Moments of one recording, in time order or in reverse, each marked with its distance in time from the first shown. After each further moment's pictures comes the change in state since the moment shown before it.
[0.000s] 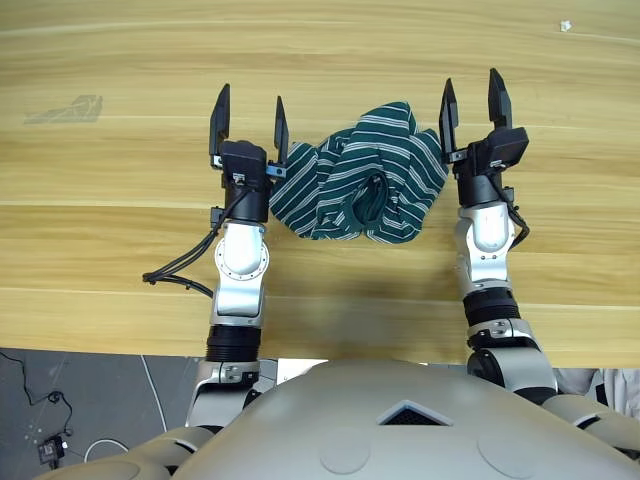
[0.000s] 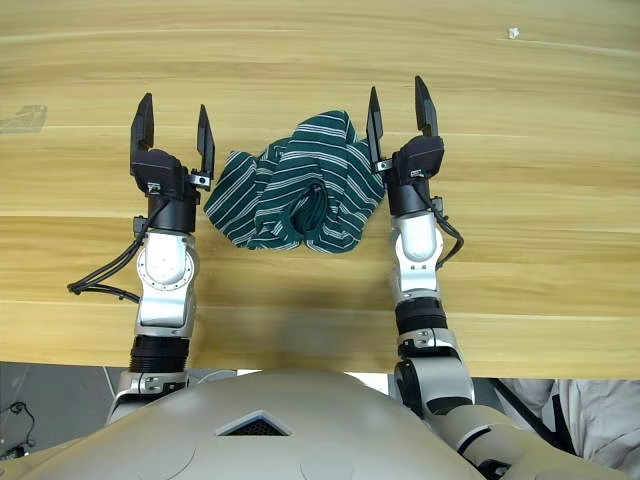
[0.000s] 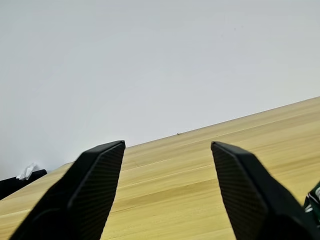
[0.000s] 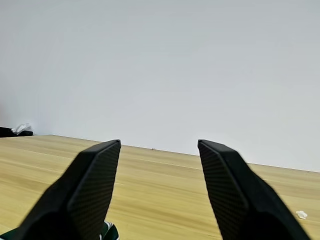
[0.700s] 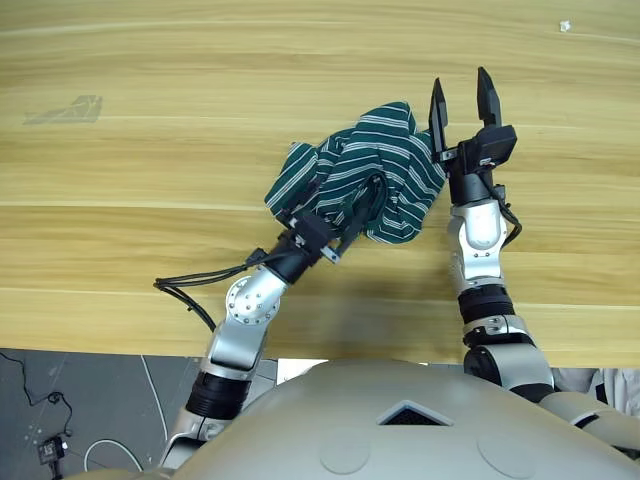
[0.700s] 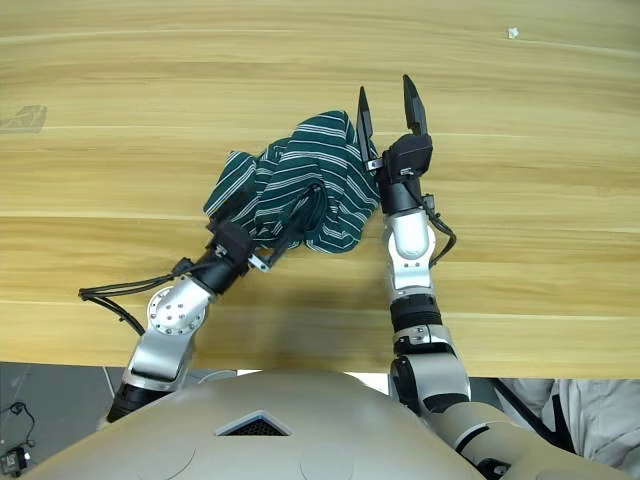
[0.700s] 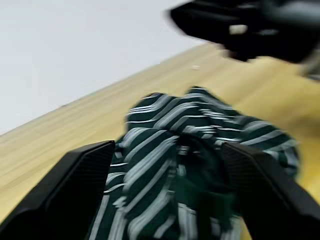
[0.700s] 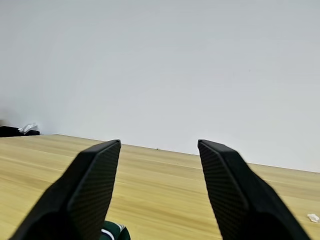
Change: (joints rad) left arm 0.267 0.191 -0.278 -0.326 -0.059 0.286 -0.428; right arm -0.022 0.020 0.014 0.033 -0.021 -0.009 -0.004
